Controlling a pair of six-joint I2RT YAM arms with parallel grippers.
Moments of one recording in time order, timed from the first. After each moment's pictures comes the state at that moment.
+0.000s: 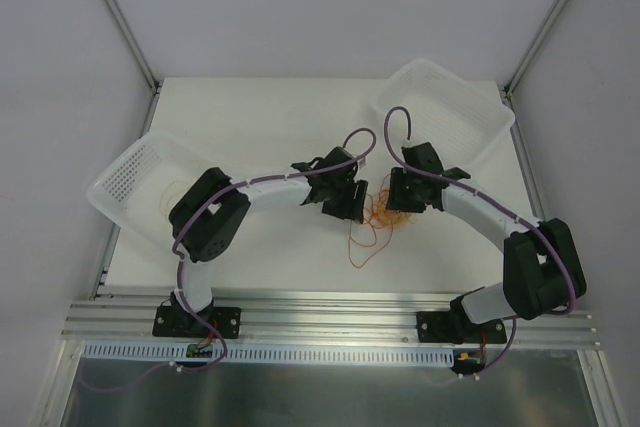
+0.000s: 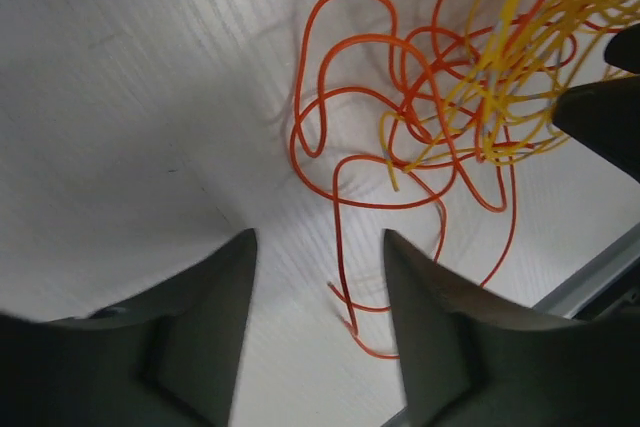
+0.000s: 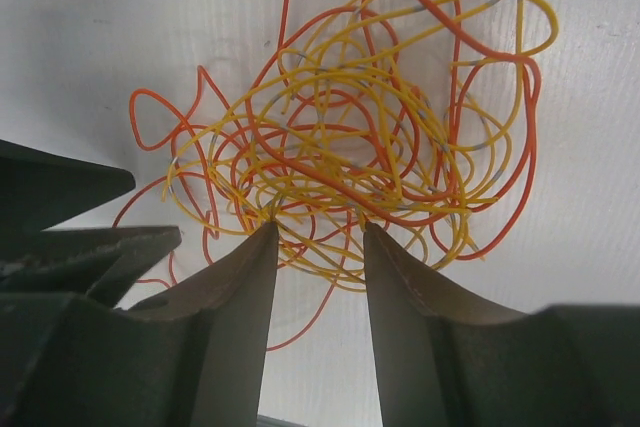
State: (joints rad) left arm -0.83 1.94 1.28 -0.31 0.20 -0.53; right arm 0.42 1.44 0.89 -0.49 -0.02 0.45
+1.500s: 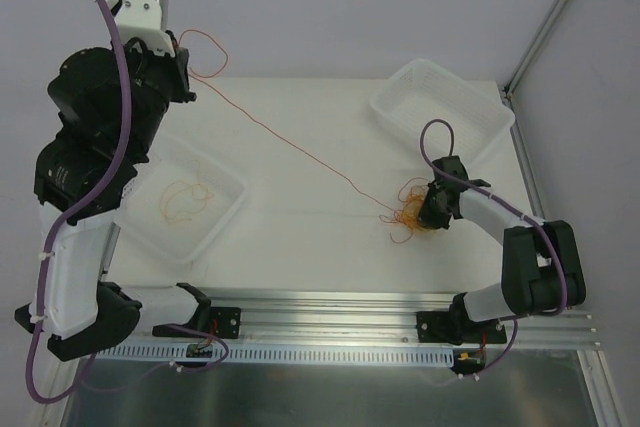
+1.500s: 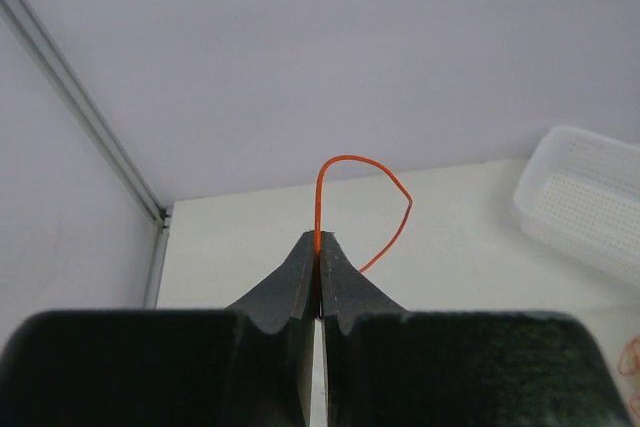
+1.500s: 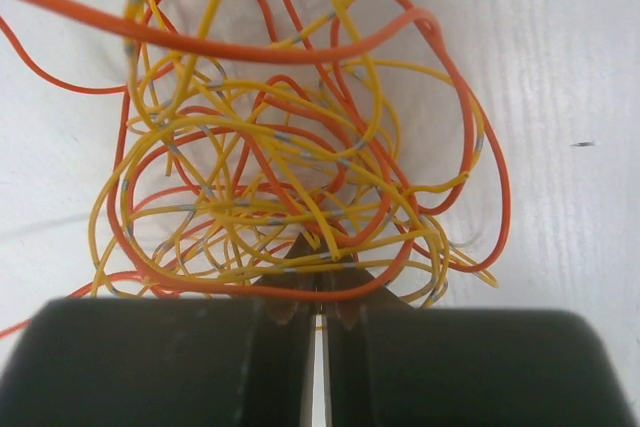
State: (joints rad) left arm -0.55 1.21 2.05 -0.83 -0.41 0.06; right arm 0.20 1.44 0.74 -0.51 0.00 0.58
